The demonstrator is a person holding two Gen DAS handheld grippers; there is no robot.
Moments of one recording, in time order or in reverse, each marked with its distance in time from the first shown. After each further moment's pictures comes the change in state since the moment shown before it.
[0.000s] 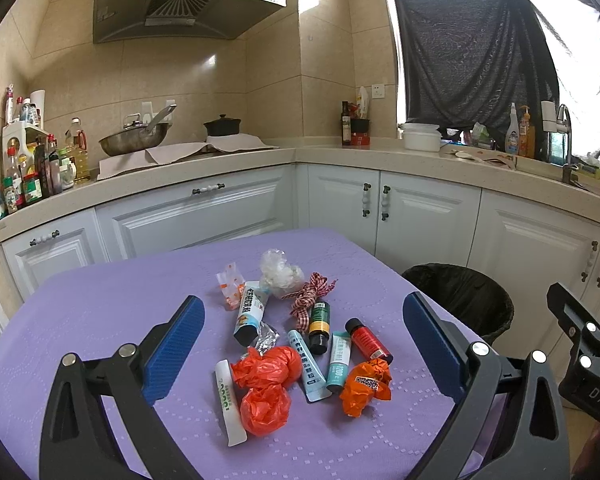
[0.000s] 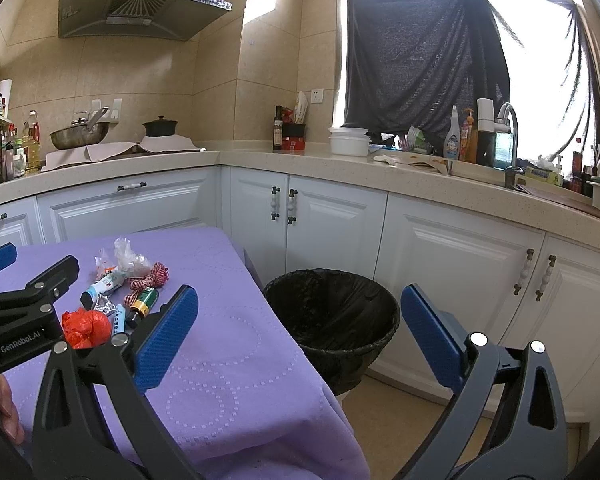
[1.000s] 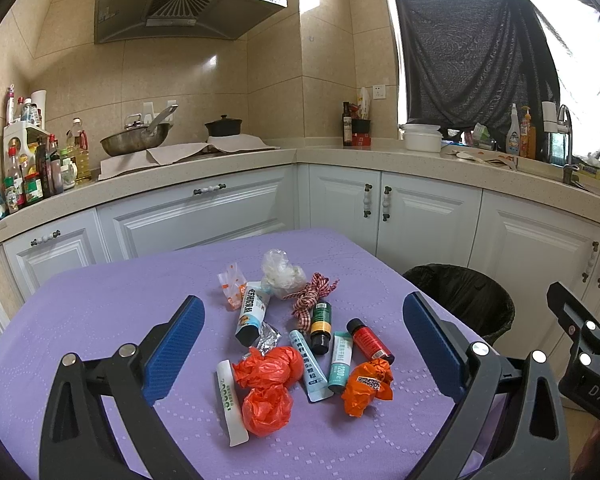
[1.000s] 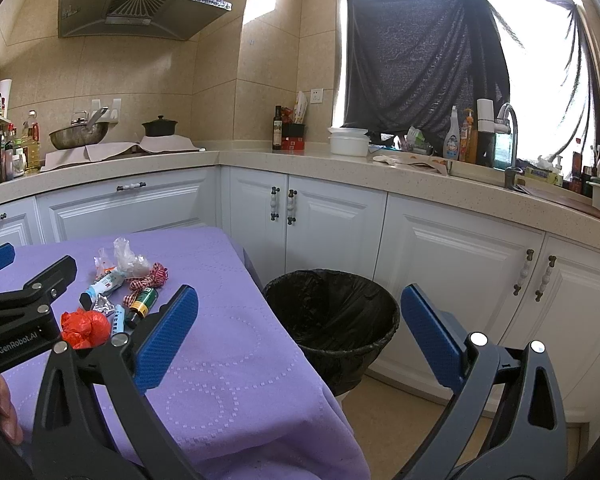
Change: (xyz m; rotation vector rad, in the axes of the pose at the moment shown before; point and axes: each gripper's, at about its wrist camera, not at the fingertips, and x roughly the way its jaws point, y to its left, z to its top) left arm -0.001 0.001 0.000 -0.001 0.000 0.001; right arm -0.001 -0.002 0.000 0.000 0.000 0.000
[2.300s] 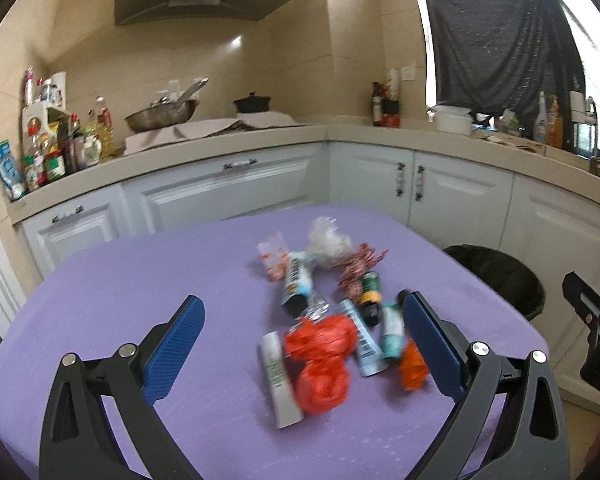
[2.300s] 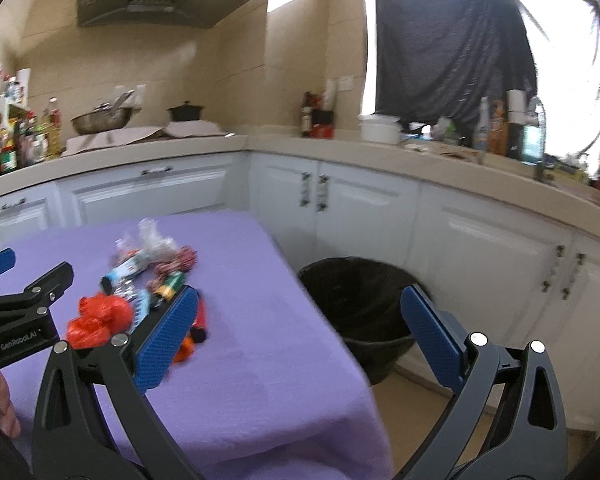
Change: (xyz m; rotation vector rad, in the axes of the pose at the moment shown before) left arm 0.008 0.041 -0.026 -0.029 0.081 0.100; right arm 0.021 0.025 -0.015 -0.030 0.054 0.115
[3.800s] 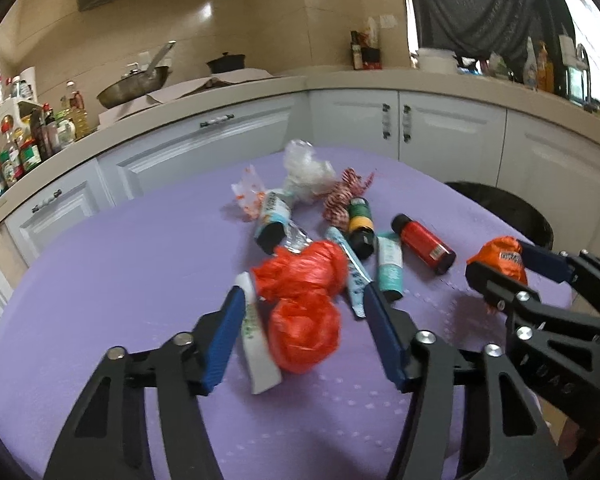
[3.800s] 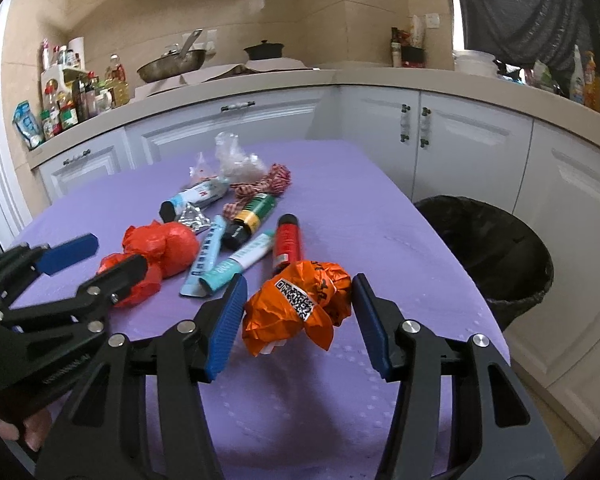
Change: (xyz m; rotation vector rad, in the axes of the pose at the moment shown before) left arm 0.034 -0.027 -0.033 0.103 0.150 -0.034; right arm 0.064 0.037 -0.040 -0.021 0.205 0.313
